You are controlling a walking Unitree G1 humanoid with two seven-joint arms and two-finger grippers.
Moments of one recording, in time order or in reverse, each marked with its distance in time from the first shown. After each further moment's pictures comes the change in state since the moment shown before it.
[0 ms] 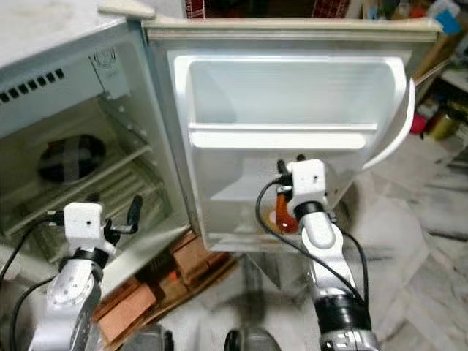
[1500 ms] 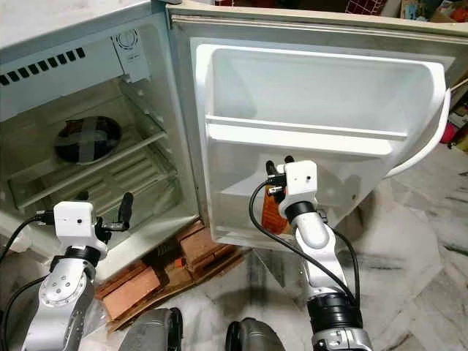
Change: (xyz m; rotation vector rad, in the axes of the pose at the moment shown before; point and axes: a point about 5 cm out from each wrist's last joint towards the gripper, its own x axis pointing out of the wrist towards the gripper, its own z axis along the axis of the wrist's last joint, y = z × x) left arm -0.001 0.010 0.001 0.013 -0.005 0.048; right arm 0.000 0.013 -0.003 0.086 0.006 0.069
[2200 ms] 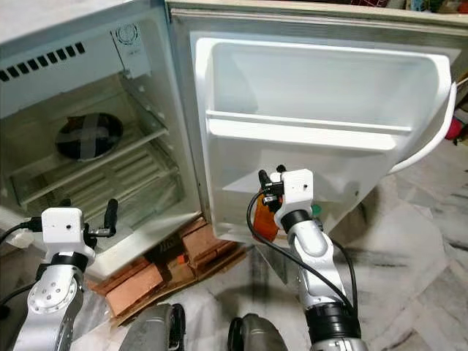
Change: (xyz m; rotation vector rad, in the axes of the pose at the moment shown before) left arm -0.009 0.017 -0.007 0.066 0.042 0.089; right arm -0.010 0.009 -0.009 0.073 0.028 0.071
